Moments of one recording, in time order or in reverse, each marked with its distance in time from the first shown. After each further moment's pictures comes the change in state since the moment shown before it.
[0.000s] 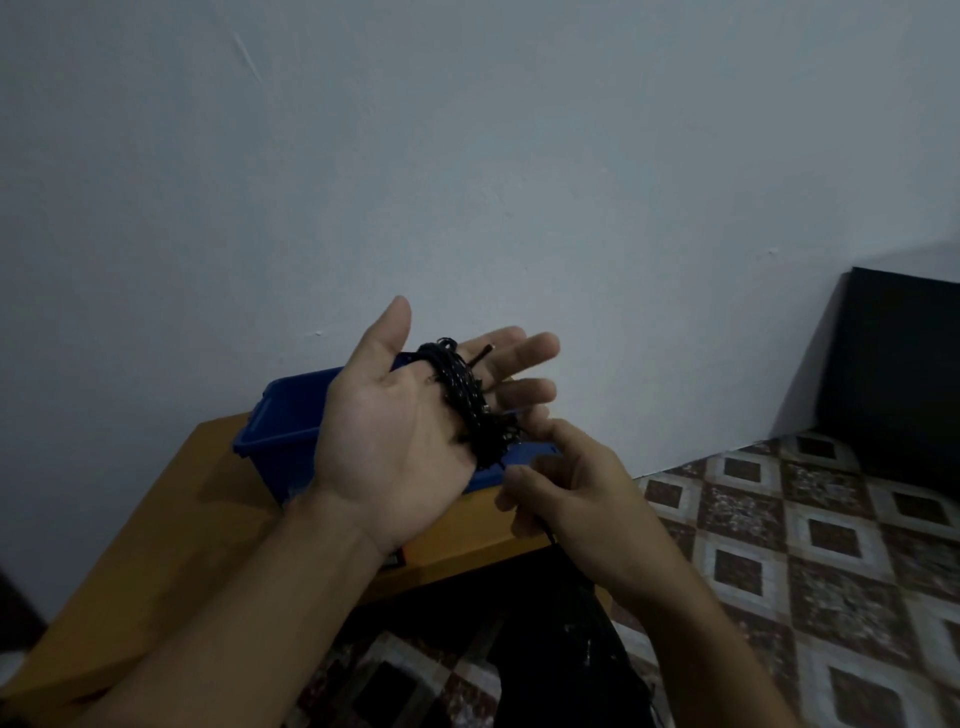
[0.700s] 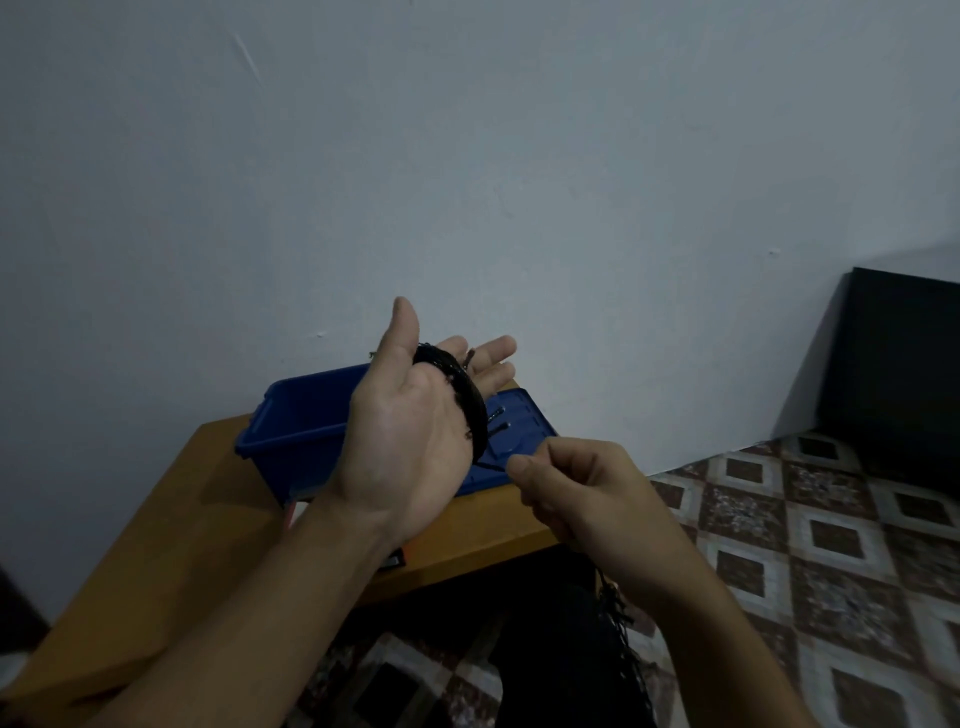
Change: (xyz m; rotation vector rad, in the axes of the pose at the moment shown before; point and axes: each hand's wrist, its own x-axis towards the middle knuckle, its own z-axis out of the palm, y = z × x) left_hand 0.007 -0.005 0.002 0.211 0.260 0.120; right_hand -0.004 -0.011 -0.006 0.083 -0.039 -0.040
